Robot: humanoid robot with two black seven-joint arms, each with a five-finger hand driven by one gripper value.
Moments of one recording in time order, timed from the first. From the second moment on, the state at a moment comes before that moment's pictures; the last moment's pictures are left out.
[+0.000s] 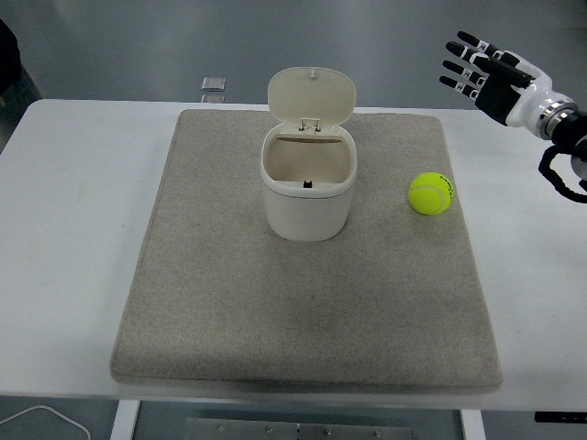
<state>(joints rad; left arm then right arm) 0.06 0.00 -0.04 -0.13 0.01 -0.05 -0.30 1.06 -0.48 0.40 0.87 0.18 0.06 0.03</state>
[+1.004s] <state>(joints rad) 0.06 0.00 -0.04 -0.13 0.00 -0.05 -0.30 1.06 -0.48 0.40 0.87 0.14 0.04 0.04</state>
